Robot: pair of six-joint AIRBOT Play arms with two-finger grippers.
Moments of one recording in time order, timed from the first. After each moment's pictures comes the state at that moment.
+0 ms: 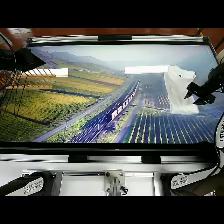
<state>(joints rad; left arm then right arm) 0.06 -1.23 1.65 0.99 -1.27 -1.43 -0.35 -1.72 1.68 1.65 -1.48 -1.33</state>
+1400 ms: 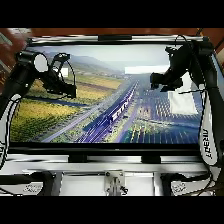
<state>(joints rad) -0.31 -1.52 1.65 1.56 -1.48 -1.57 0.11 -1.61 1.79 1.72 -1.56 -1.41</state>
